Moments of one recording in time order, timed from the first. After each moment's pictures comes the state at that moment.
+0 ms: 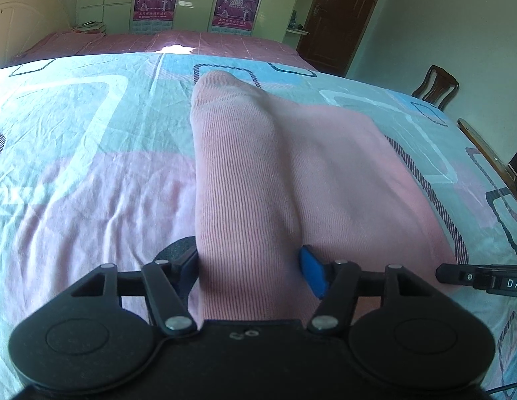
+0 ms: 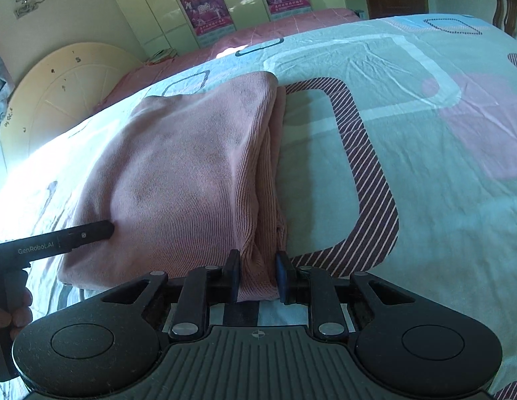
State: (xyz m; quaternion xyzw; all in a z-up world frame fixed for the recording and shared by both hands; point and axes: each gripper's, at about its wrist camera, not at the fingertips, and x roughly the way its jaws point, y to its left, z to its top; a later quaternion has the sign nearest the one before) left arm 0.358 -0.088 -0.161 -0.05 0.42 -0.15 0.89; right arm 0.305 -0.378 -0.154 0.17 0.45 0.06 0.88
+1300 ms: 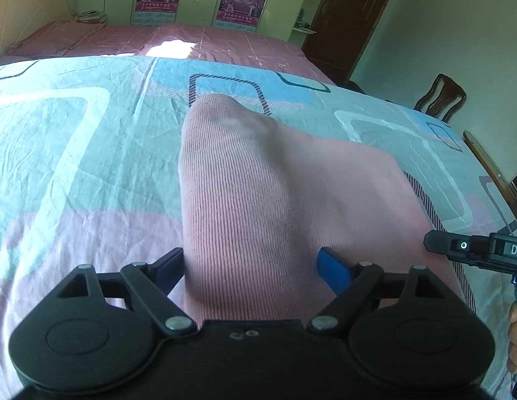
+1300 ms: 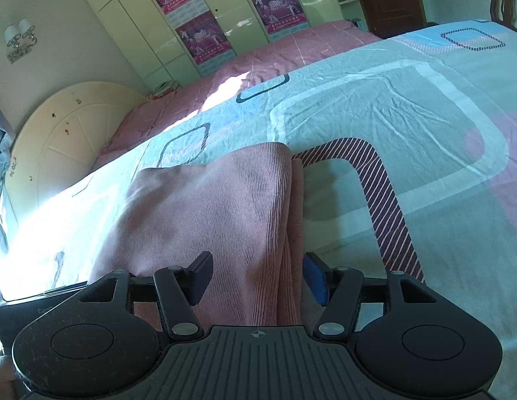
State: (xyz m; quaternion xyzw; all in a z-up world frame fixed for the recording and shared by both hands) left arm 0.439 -0.098 -0.163 -0.08 0.44 -0.15 0.88; right arm 0.406 -0.392 -0.152 0.22 0.41 0.06 0.88
